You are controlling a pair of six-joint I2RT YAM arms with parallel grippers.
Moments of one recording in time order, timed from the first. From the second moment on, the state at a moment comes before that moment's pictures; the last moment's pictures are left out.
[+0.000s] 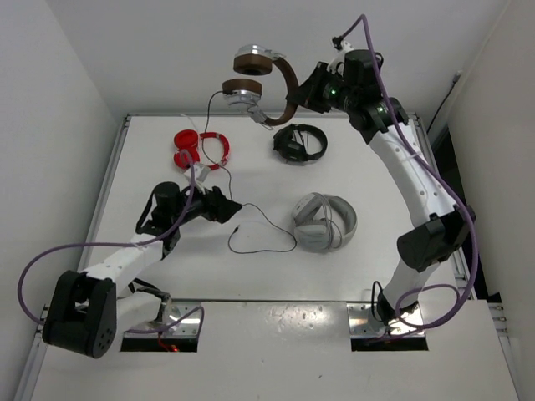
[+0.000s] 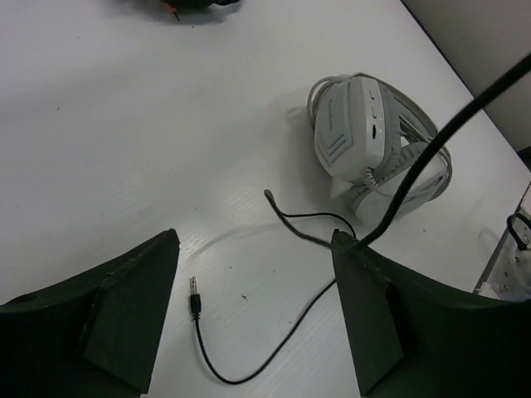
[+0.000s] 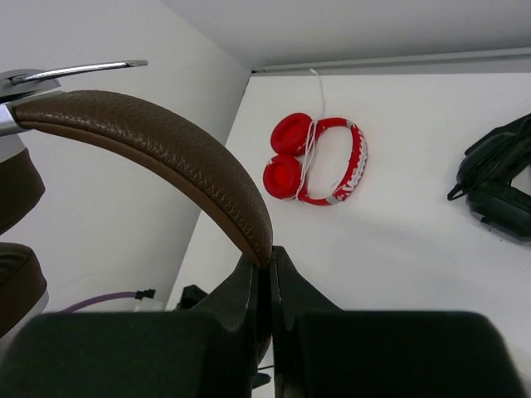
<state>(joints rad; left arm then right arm) -0.21 1.10 0.45 0.39 0.59 -0.30 0.35 1.76 1.93 -0.47 -0.31 0.61</state>
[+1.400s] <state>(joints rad) -0.40 0.94 0.74 -0.04 0.42 0.17 0.44 1.74 1.75 -0.46 0.29 0.27</state>
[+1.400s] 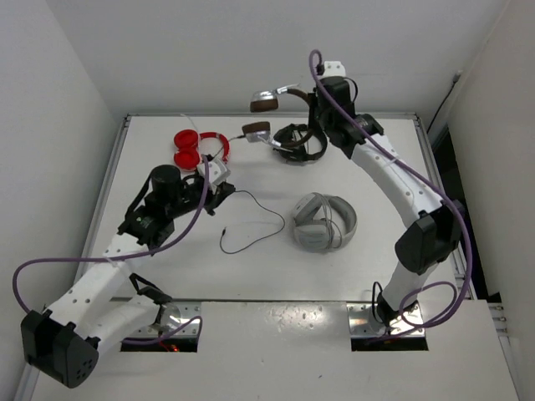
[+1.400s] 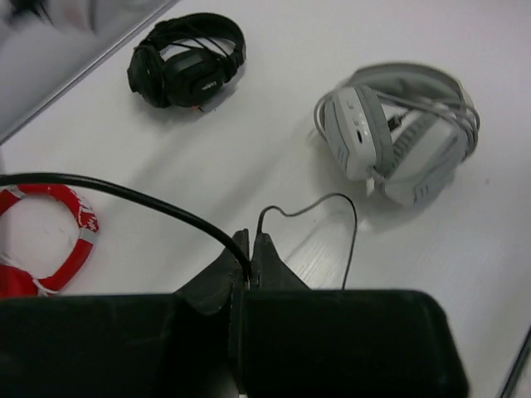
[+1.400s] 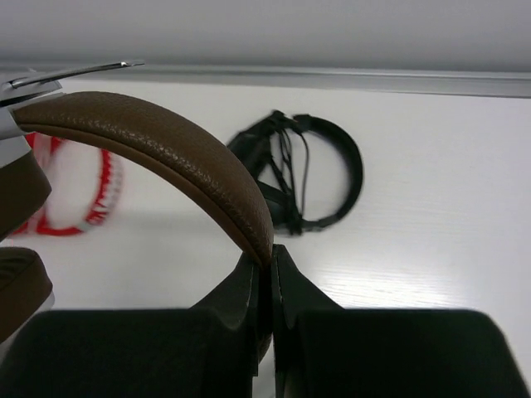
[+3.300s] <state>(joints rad) -0.19 1.07 0.96 0.08 0.40 1.07 0.55 1.80 1.55 -0.62 -0.32 -0.58</state>
